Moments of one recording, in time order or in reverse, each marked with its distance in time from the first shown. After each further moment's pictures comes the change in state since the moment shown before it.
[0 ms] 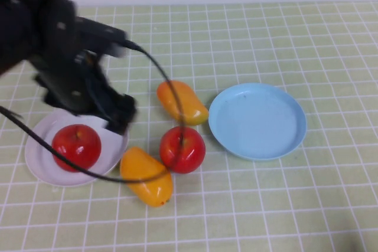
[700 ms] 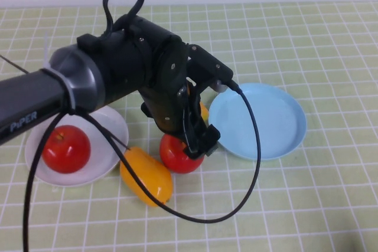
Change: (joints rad) right arm 0.000 0.000 0.000 0.000 0.000 0.000; left arm -0.277 0.184 -0.086 -0.039 -0.137 0.150
